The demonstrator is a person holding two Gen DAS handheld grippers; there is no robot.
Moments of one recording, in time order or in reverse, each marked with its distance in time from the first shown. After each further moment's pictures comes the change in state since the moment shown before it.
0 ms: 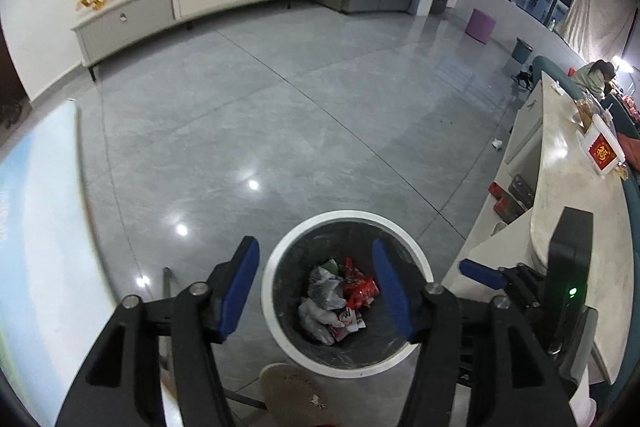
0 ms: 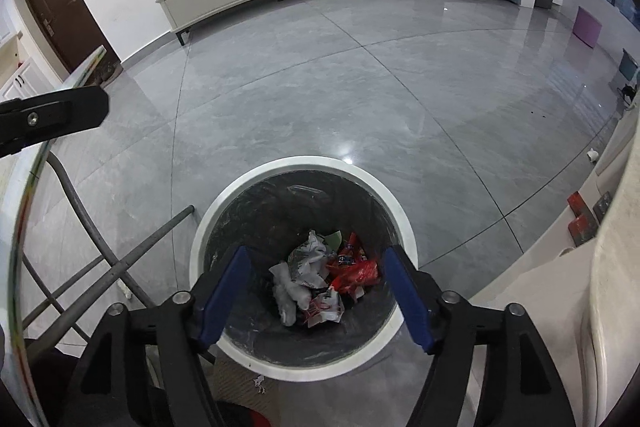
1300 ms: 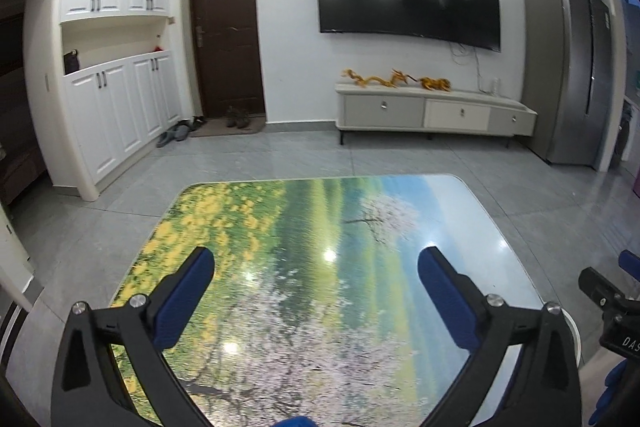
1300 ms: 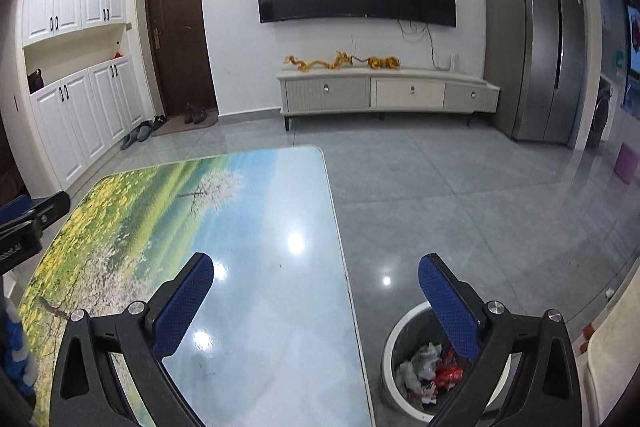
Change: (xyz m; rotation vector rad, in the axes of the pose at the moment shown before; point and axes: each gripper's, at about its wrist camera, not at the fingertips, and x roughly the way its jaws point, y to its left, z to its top) left arm -0.275 0.221 -0.163 -0.427 -0.434 0.675; right arm -0.132 0.262 -0.003 -0.307 -0.409 0.128
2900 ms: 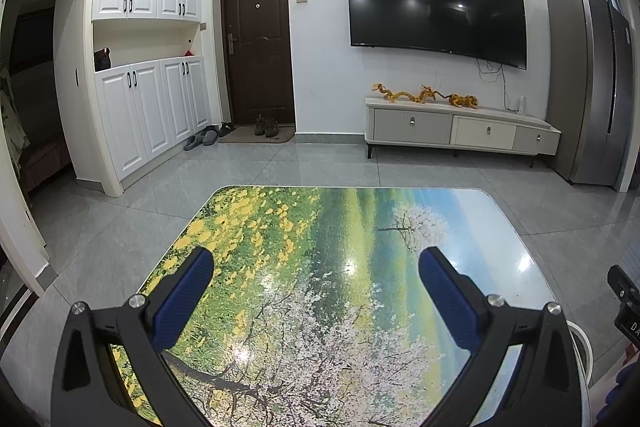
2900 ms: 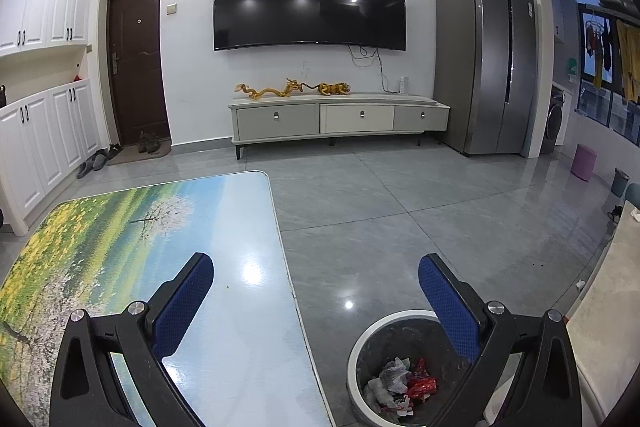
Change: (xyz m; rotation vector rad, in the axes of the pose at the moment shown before) left arm -0.012 0.021 -0.013 -0.051 -0.046 0.080; right arm -0.005 -0.015 -0.017 0.051 -0.104 -0.181
